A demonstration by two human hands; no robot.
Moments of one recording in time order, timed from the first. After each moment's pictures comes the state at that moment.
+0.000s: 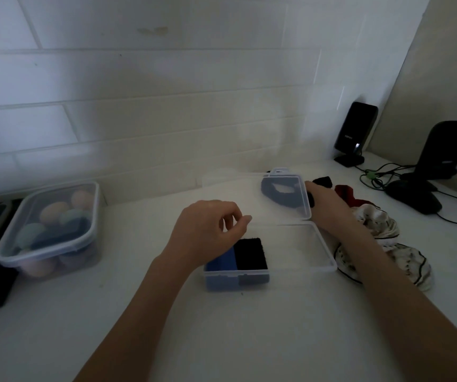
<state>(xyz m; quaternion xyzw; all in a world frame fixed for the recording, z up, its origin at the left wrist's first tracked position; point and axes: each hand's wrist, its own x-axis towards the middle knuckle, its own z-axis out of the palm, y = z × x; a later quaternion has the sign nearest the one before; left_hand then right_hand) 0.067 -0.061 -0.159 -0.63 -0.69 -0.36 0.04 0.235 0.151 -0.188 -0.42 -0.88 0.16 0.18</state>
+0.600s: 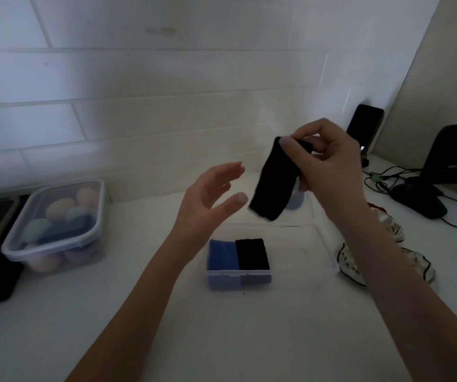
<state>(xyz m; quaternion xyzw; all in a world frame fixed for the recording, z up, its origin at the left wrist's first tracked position) 0.070 -0.067 -0.140 -0.53 -0.53 -0.63 -0.20 0.214 0.040 -0.080 -0.21 -0.70 0.43 0.53</state>
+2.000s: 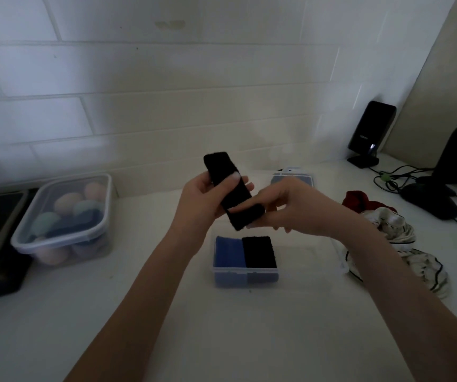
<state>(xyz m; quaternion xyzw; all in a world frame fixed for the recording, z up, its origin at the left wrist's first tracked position) 0.064 -0.058 -0.138 -0.31 -0.48 -0.74 -0.35 0.202 0.040 -0.106 -0.10 -0.91 0.39 0.12</state>
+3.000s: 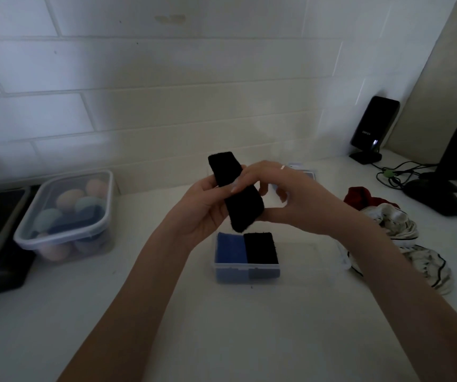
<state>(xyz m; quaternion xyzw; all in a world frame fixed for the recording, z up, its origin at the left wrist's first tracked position) 0.055 -0.062 -0.139 -0.35 -0.38 -0.70 -0.49 0.201 0.036 -0.104 -0.01 -0.94 0.26 0.23</state>
